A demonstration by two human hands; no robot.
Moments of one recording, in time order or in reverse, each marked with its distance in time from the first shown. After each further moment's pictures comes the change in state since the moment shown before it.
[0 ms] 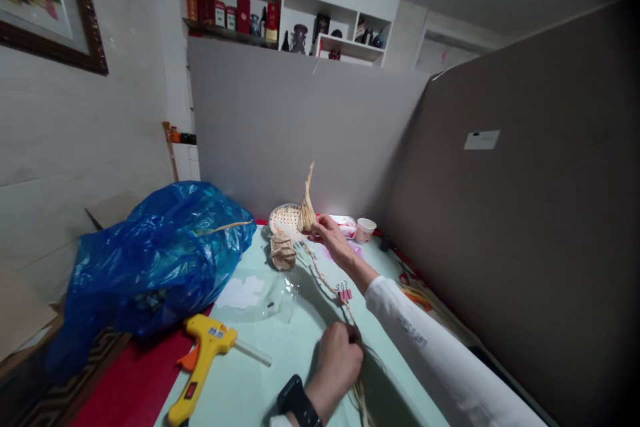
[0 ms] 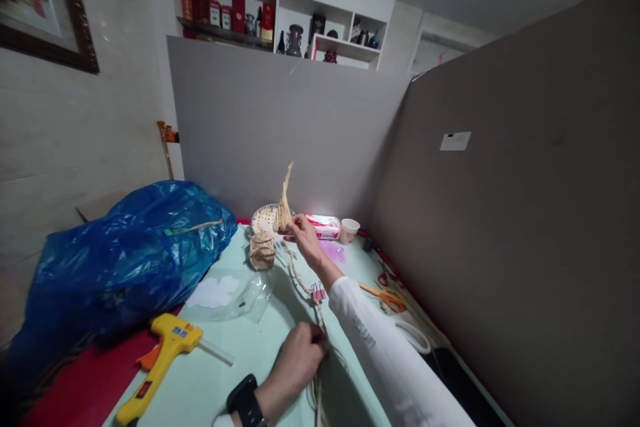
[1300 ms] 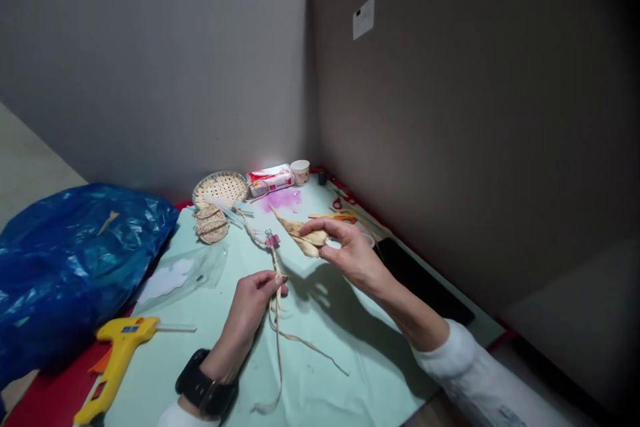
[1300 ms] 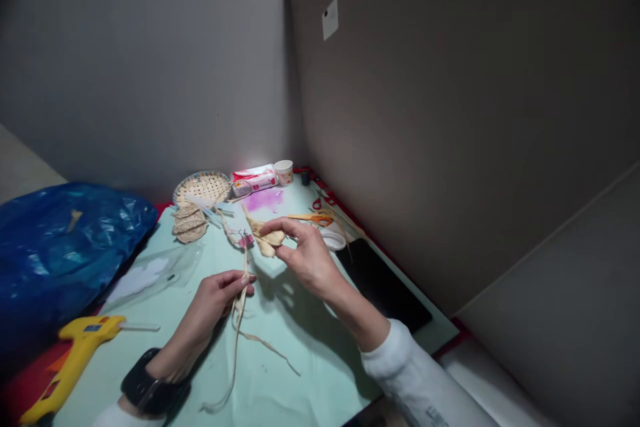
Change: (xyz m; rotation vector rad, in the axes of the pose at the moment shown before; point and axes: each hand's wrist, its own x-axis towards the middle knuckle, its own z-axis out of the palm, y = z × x) left_hand -0.011 -0.002 0.006 -0.283 0.017 -0.079; right_hand -0.218 -0.032 -0.103 -0.048 0.244 -0.060
